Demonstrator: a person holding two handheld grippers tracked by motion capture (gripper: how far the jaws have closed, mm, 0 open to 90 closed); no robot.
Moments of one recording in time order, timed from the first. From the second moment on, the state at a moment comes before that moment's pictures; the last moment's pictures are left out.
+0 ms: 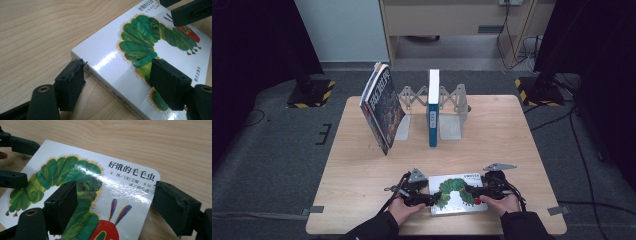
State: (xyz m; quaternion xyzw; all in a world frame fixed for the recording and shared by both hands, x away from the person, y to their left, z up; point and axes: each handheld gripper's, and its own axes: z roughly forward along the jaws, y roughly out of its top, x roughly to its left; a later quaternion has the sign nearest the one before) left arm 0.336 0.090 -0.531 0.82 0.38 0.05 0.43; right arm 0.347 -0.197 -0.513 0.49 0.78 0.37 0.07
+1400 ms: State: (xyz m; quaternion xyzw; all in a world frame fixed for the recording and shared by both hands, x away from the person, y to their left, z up) left arm 0.334 0.091 -0.524 0.82 0.39 0.07 0.42; right arm 0.357 -0.203 -0.508 0.49 0.78 0.39 0.08
